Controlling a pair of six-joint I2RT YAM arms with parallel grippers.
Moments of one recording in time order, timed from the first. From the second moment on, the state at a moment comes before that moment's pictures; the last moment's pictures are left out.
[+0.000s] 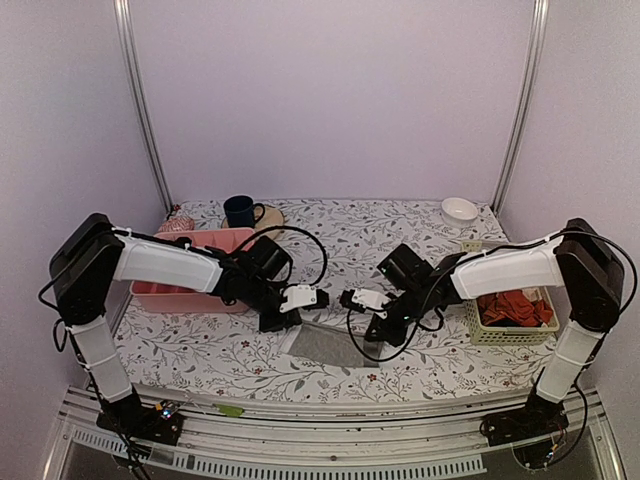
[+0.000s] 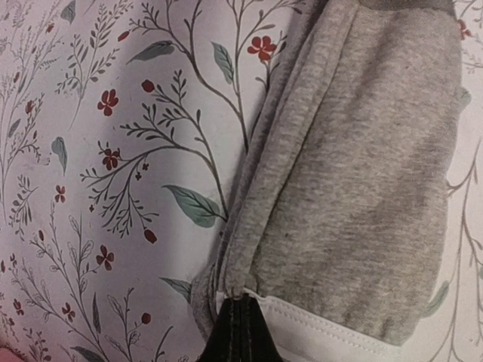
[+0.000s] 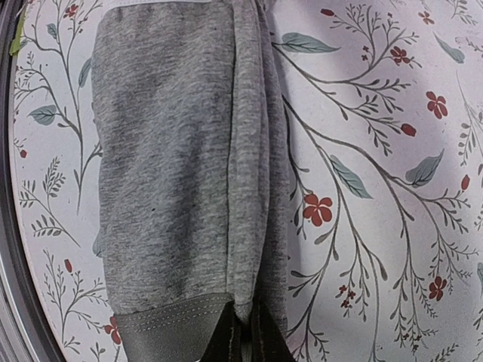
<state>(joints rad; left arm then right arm) -0.79 1.82 1.05 -0.29 0.20 0.68 0.83 1.76 1.00 -0.35 -0.28 -0.33</state>
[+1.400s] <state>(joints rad) -0.73 1.27 0.83 -0.07 0.02 0.17 0.78 1.84 1.13 -0.48 -0.37 -0.18</state>
